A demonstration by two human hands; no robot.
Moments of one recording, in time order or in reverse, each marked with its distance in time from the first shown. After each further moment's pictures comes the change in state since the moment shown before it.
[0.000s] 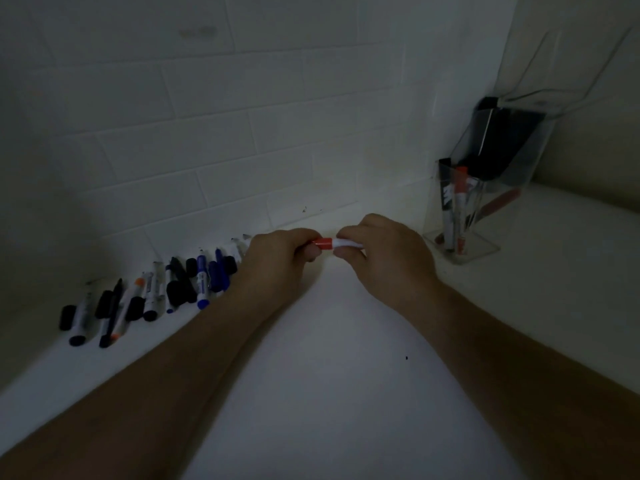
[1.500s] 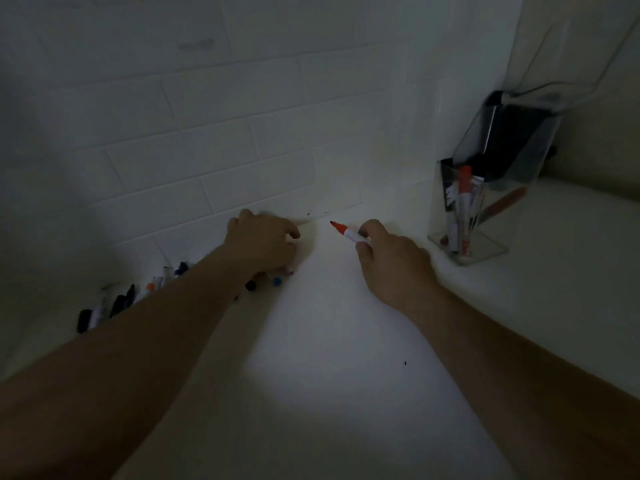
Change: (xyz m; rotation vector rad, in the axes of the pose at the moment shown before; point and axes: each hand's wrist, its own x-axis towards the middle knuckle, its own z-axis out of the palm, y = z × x) left_hand 0.055 -0.028 -0.015 0.550 -0.425 -0.341; right_hand 0.000 0.019 0.016 0.002 -0.122 0.248
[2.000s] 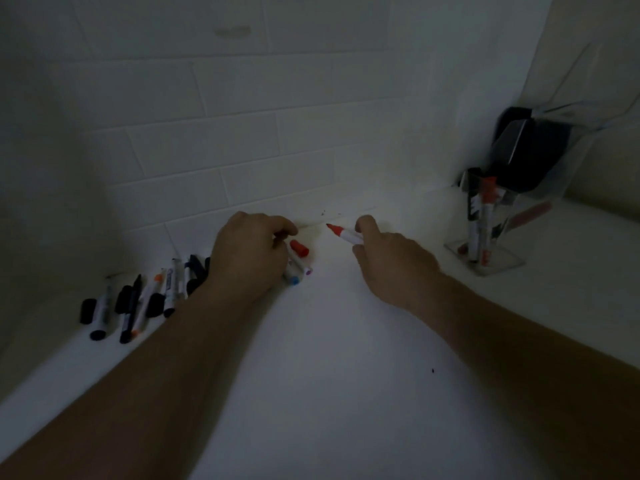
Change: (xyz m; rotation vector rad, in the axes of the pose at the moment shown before) left_hand -0.042 -0.033 0.020 -0.407 0.499 0.091; right_hand 0.011 -0.032 -0.003 -0.134 -0.101 -0.147
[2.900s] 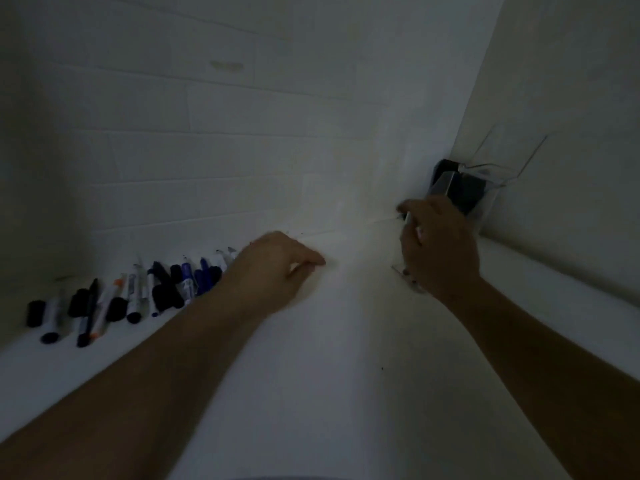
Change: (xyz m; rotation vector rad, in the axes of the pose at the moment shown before) left_hand -0.015 0.043 0.000 -0.337 -0.038 0.406; right_hand -0.028 0.054 -0.091 -0.109 0.554 0.020
